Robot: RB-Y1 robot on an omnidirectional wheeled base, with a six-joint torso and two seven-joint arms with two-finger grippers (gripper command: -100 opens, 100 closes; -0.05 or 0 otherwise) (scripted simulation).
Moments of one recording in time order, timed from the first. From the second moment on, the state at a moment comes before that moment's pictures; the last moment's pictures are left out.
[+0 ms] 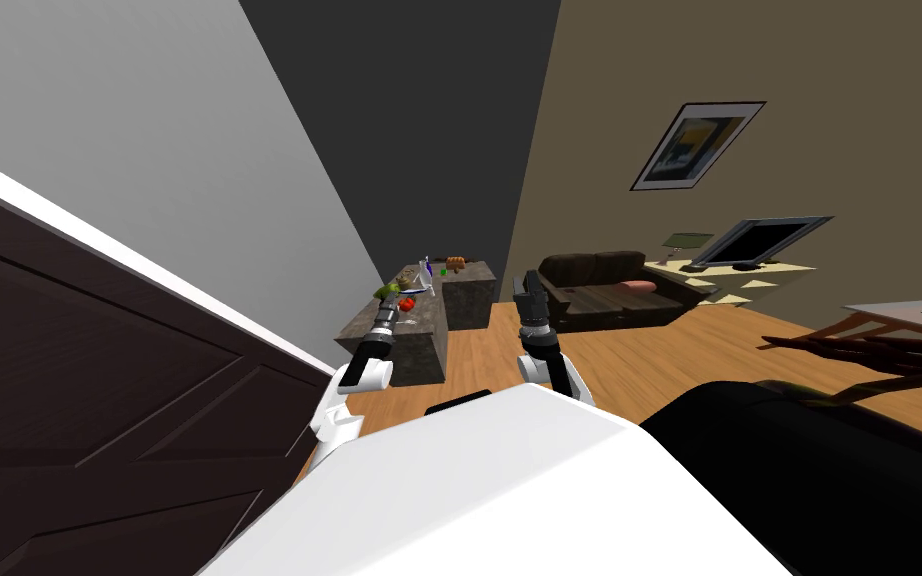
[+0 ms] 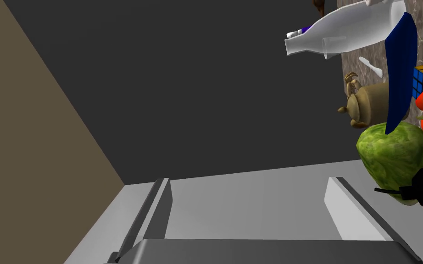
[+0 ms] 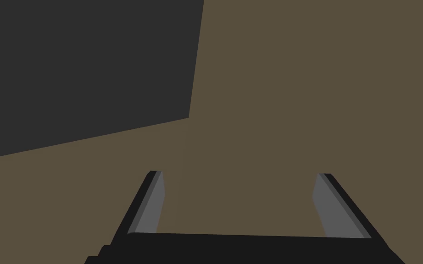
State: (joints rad) left arm 0.09 0.20 -0.10 -2.02 0.00 0.12 -0.09; right arm 0.46 -0.03 -0.01 -2.29 0.12 -0.63 0.04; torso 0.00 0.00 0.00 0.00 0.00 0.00
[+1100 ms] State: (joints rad) left arm -0.08 0.20 -0.11 -1.90 0.03 0.40 -0.08; right arm 0.46 -0.03 -0.01 -2.29 0.12 -0.63 0.04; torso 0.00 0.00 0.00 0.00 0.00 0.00
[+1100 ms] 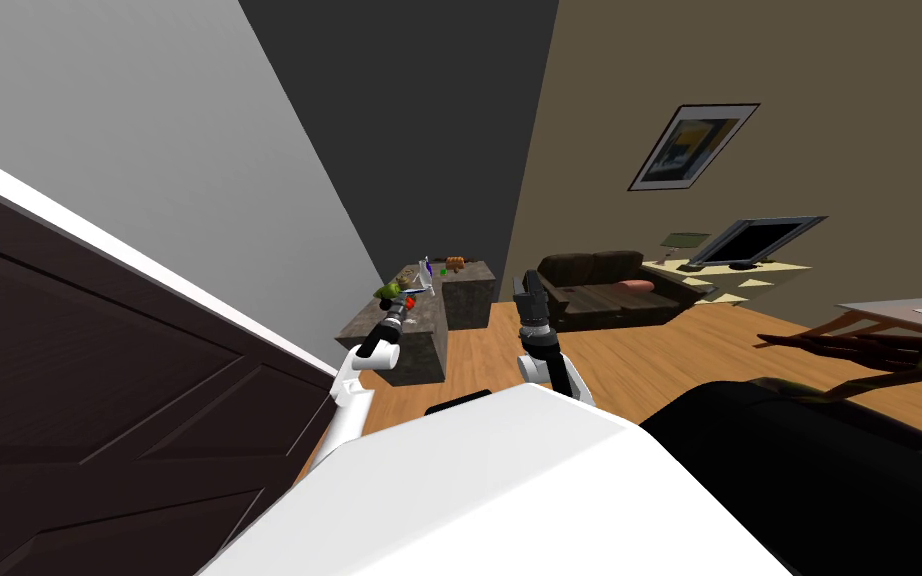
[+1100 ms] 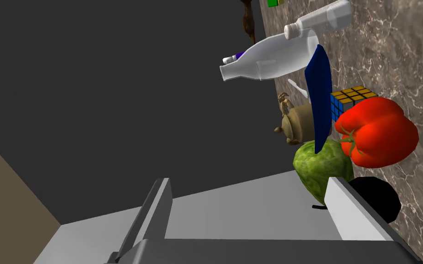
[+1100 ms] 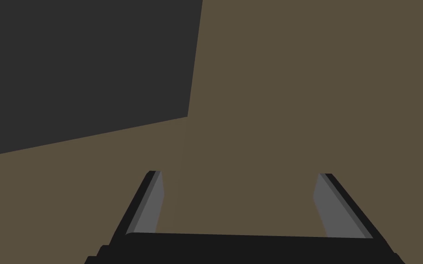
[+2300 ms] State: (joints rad) left arm -0.26 0.20 -0.11 -1.74 0.05 0.71 -0.08; right arm 0.46 -0.03 -0.01 -2.29 0.12 -0.63 0.04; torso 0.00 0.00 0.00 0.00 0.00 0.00
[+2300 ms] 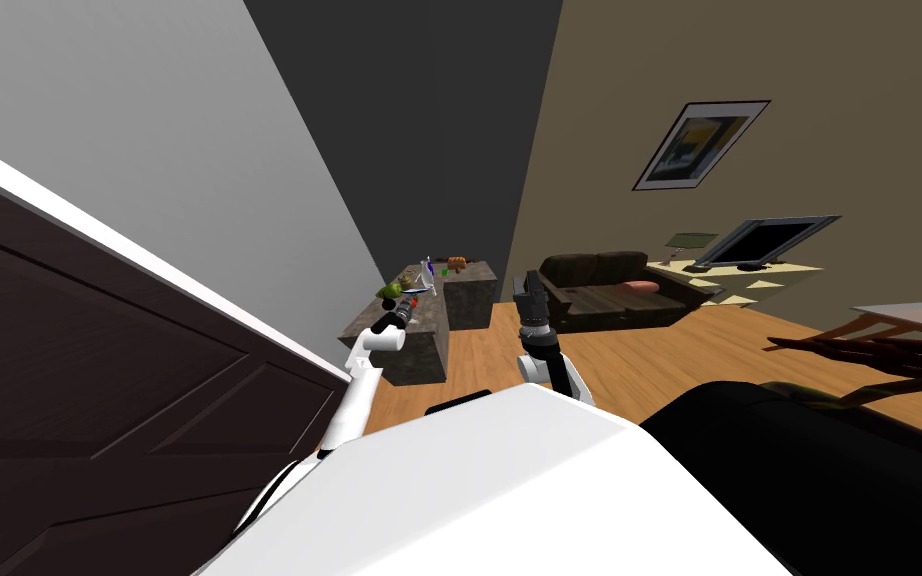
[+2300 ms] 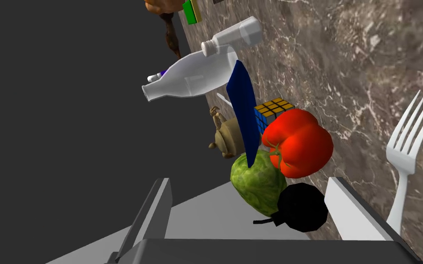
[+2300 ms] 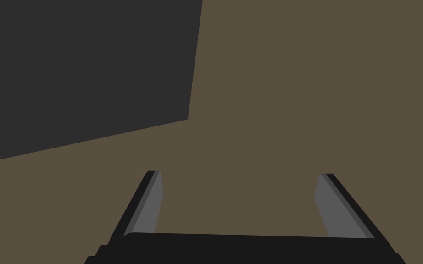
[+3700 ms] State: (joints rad) left arm -0.48 0.17 -0.10 -1.49 0.06 1.08 -0.09; right arm 0.46 -0.03 -0.01 -2.29 0.12 -0.63 0.04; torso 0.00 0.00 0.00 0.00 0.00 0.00
